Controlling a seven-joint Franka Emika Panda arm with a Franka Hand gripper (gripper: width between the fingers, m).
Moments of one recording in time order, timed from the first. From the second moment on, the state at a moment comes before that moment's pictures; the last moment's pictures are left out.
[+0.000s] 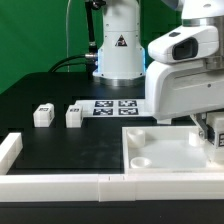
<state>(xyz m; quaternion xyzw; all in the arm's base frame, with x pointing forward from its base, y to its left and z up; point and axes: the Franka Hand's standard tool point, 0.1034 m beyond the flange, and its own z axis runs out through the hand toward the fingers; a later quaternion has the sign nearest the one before) 0.618 0.121 0.069 -0.99 -0.09 -0.03 0.06</state>
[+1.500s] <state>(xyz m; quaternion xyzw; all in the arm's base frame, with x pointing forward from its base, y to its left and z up) 0.616 0.130 0.064 -0.80 0.60 0.02 0.08</state>
